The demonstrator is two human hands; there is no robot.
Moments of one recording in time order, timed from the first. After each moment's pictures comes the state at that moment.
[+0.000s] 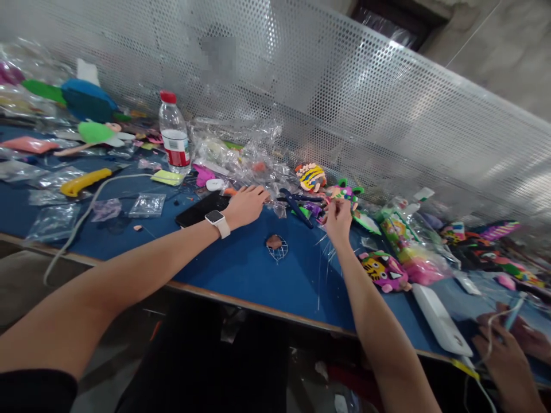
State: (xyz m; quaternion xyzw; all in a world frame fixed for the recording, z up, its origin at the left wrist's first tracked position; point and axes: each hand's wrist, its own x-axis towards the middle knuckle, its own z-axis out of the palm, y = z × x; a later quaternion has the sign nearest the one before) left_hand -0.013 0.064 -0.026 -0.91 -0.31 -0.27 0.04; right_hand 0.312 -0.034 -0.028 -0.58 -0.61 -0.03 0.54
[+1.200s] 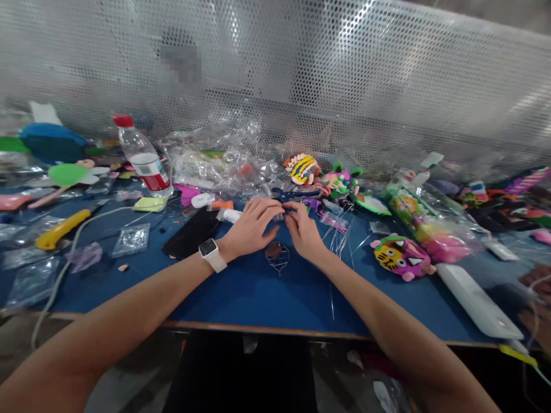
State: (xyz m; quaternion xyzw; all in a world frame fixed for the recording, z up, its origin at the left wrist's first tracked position) left_hand -0.001 0.017 -0.011 -0.91 -0.12 -0.39 0.02; right_hand 0.205 -0.064 -0.031 -0.50 -0.71 0.12 0.48
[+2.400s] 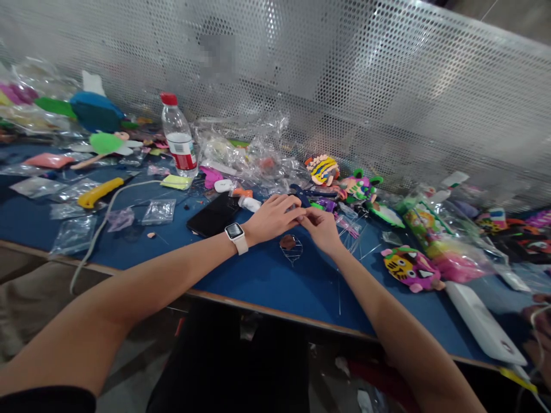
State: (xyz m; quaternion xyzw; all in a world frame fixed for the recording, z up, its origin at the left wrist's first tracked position) left_hand 0.008 0.019 -0.020 -0.91 -0.10 -0.38 0.13; right_hand 0.211 -0.056 -0.026 -0.50 -0.63 0.29 0.52
